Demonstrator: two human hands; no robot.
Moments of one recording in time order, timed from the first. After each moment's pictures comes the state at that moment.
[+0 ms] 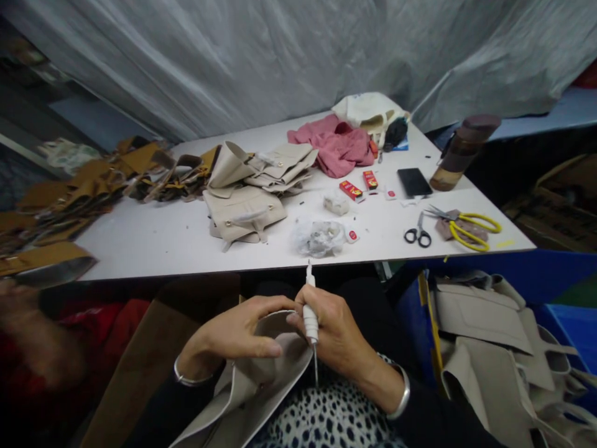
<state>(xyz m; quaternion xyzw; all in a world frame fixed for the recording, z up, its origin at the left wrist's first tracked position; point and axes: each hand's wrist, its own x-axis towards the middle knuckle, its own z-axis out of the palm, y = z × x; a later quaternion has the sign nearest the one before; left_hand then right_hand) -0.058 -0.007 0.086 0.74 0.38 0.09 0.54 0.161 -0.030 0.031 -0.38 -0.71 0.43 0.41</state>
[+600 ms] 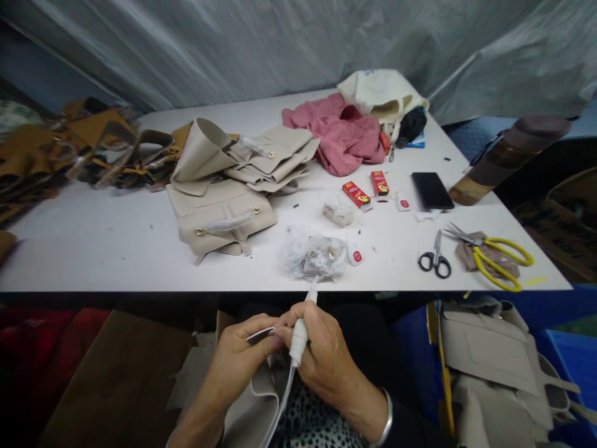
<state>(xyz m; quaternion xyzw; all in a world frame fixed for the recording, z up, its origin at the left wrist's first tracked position) -0.043 0.014 0.009 0.48 0.61 0.32 0.54 0.141 0.031 -0.005 -0.39 -0.64 0.49 0.44</state>
